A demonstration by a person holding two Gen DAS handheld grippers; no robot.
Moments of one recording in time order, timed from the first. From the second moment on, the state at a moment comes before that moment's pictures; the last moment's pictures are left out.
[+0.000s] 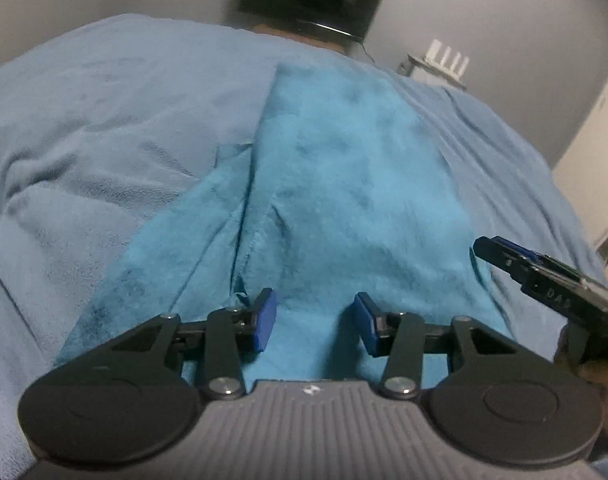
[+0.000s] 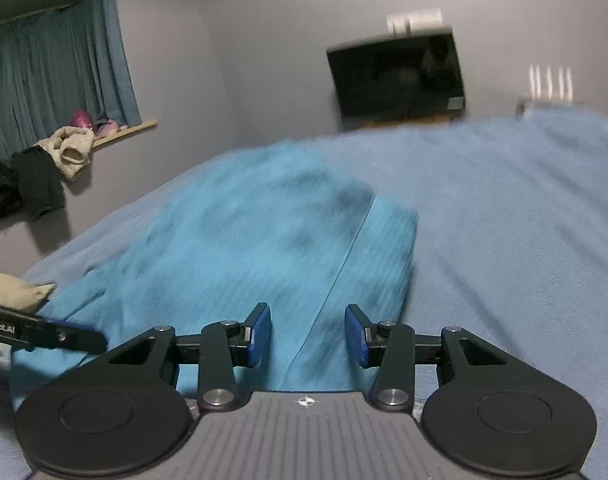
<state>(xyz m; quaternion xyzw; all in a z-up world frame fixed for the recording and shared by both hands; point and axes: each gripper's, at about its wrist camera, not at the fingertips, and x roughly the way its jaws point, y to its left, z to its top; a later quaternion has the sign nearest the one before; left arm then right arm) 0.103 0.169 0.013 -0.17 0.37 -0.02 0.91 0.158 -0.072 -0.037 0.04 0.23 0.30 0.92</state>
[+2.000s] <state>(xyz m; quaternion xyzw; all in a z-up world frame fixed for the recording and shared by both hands) 0.101 0.181 0.003 -0.20 0.39 0.00 0.90 0.294 -0.074 -0.102 0.33 0.45 0.31 0.77</state>
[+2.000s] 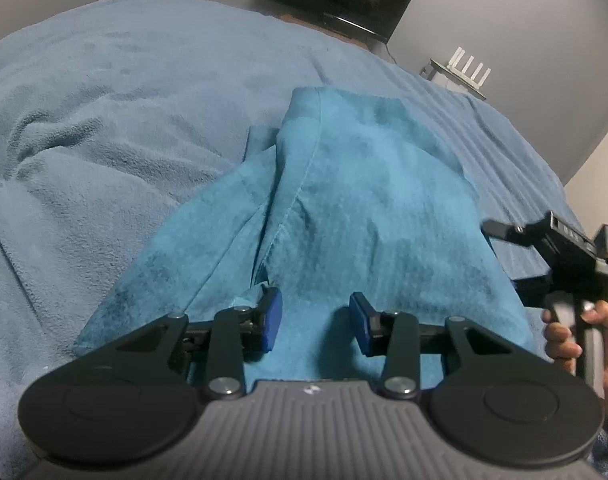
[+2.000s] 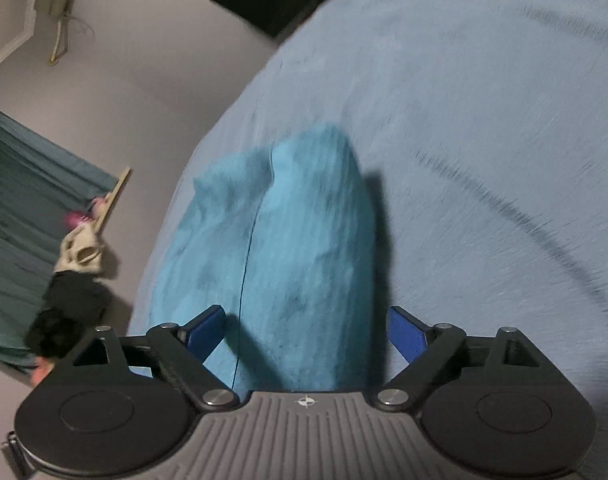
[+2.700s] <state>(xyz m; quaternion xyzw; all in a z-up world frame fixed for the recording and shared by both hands) 0.127 0.180 -0.013 -0.20 0.38 -0.03 0.90 0.365 -0.026 -0.109 0.36 0.40 0.36 0.76</state>
